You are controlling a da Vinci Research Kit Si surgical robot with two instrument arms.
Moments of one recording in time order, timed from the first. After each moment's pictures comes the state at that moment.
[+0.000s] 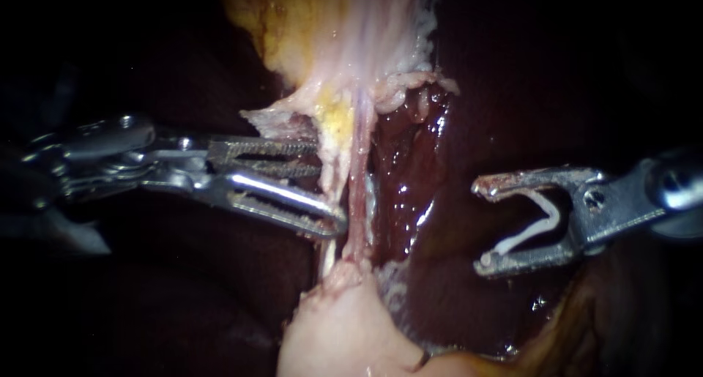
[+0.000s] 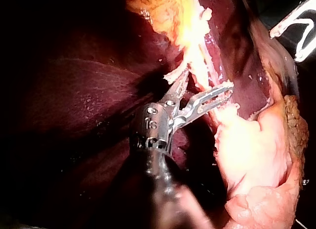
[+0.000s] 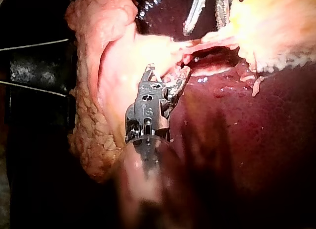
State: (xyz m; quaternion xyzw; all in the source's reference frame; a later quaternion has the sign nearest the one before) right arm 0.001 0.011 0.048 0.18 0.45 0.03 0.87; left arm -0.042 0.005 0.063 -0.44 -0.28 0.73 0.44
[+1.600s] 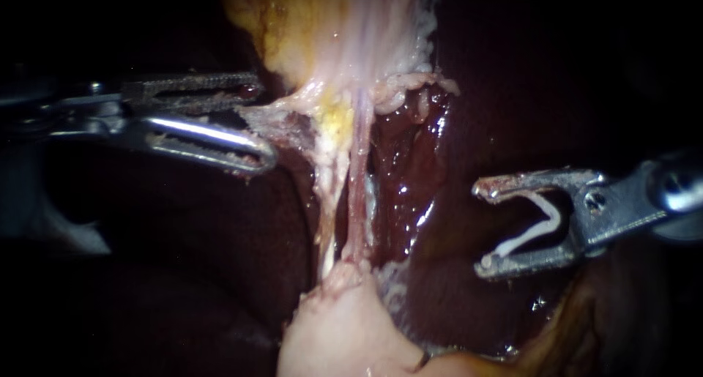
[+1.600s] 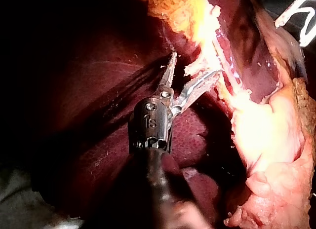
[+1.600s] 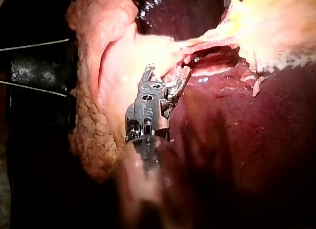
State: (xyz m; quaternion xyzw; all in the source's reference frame) right arm 0.001 0.010 0.048 0.18 0.45 0.03 0.87; left arm -0.035 0.009 0.057 -0.46 -0.20 0.77 0.40
